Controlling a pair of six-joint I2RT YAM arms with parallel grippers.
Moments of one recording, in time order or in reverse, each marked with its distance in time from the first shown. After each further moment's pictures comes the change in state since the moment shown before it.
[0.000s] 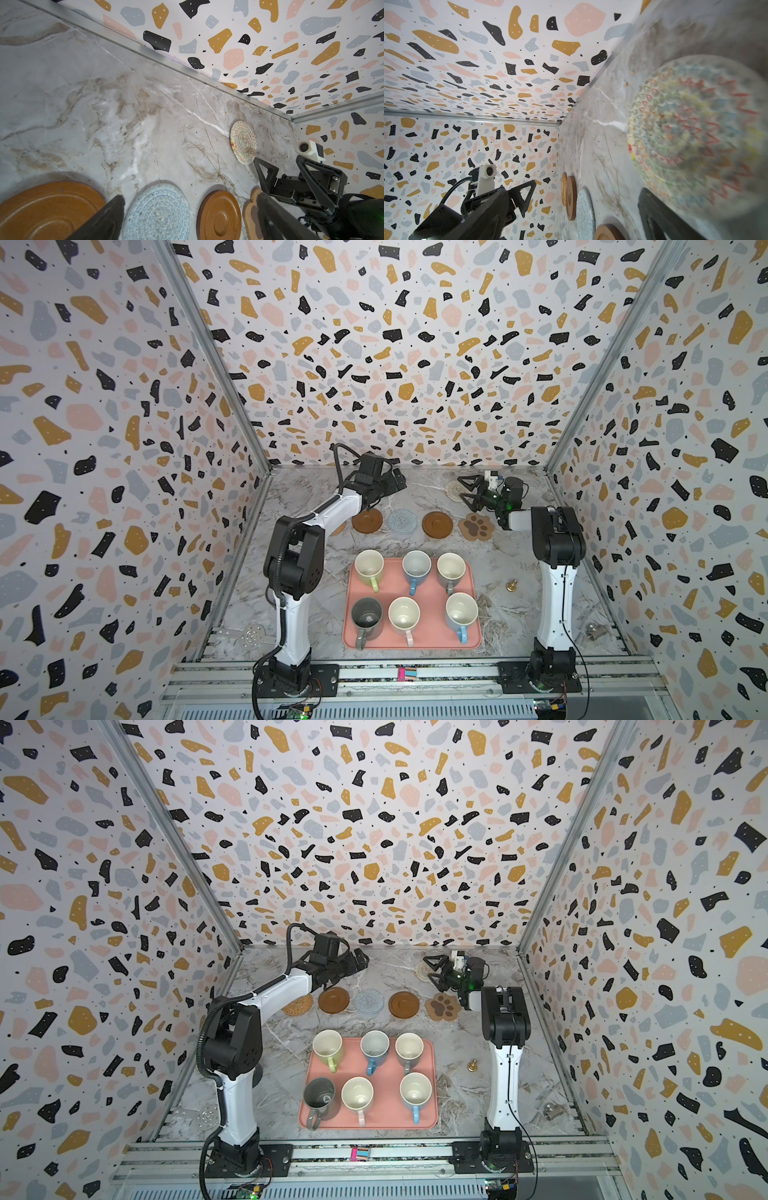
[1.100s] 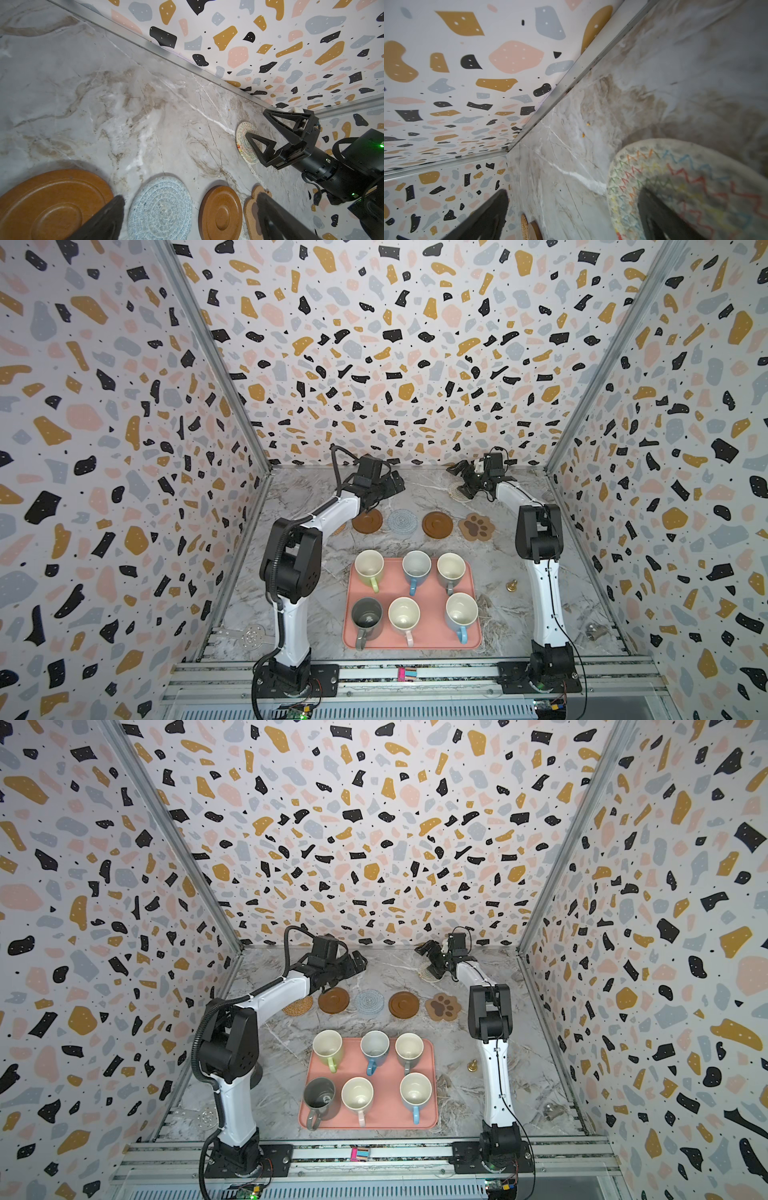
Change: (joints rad) left arm 0.000 -0.031 -0.041 0.002 -0.010 -0.015; right arm 0.065 0.190 0.673 -0.997 0.316 -0.306
